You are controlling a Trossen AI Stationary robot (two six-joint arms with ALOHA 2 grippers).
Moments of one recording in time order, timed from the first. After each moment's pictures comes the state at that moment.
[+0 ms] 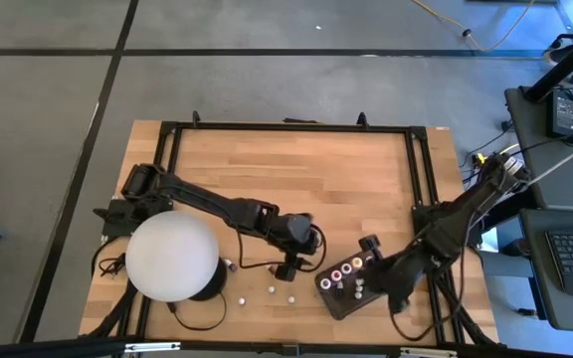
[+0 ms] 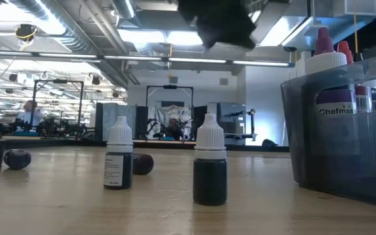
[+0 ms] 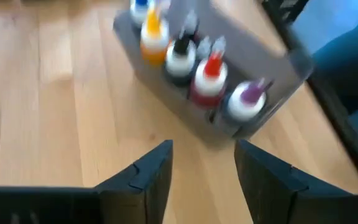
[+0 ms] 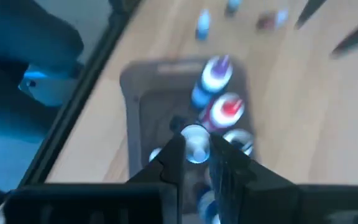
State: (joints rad) left arm -0.21 1.89 1.51 -0.38 0.07 -0.01; right arm 0.74 1.39 1.19 -0.84 0.19 0.29
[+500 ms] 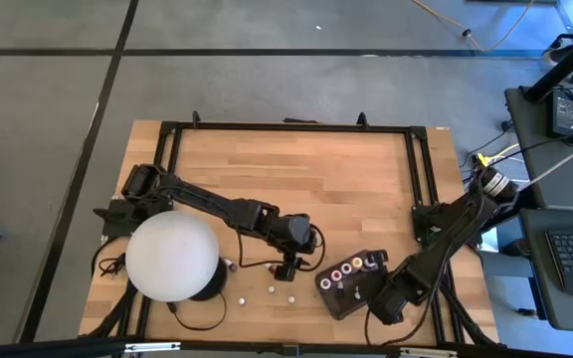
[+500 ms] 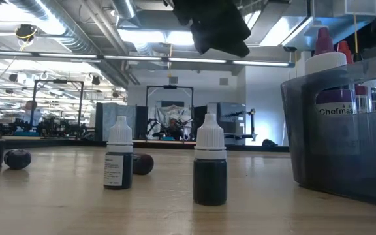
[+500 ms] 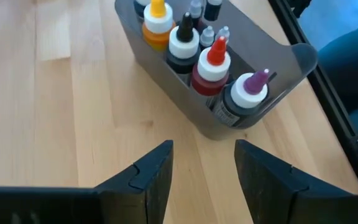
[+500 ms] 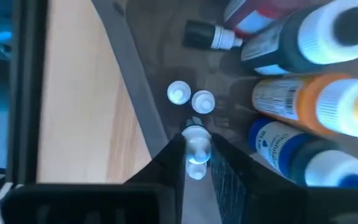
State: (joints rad) left arm -0.22 1.89 1.51 -0.42 0.07 -0.06; right arm 0.82 1.60 1.14 -0.90 0.13 0.65
